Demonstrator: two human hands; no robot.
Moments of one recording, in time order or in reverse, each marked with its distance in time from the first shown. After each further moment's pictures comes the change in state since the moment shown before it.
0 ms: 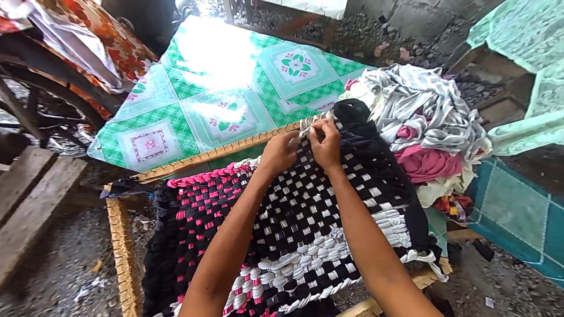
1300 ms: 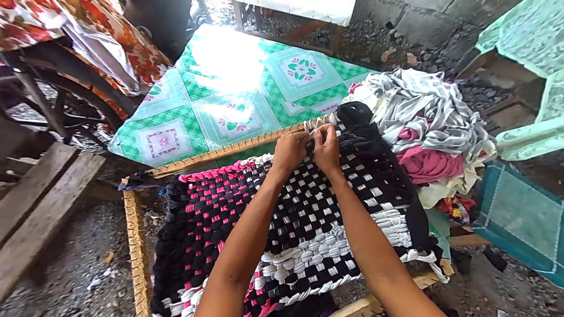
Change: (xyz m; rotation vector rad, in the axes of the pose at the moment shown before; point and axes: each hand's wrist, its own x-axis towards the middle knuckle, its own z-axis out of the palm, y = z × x) left_hand 0.005 0.018 0.021 0.060 0.204 0.014; right_hand -0.013 -0.016 0.003 0.067 -0.014 0.163
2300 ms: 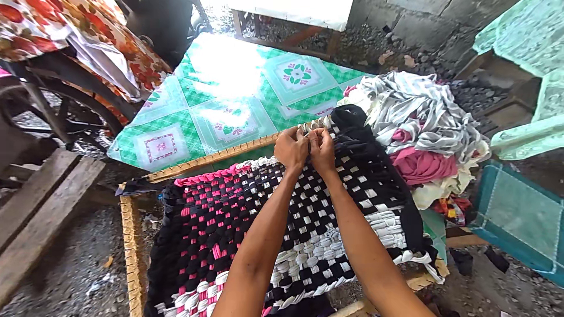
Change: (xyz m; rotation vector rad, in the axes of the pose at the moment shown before) left_hand 0.022 0.035 0.033 -0.040 0.340 -0.630; right_hand 0.000 0.007 0.001 0.219 0.007 0.014
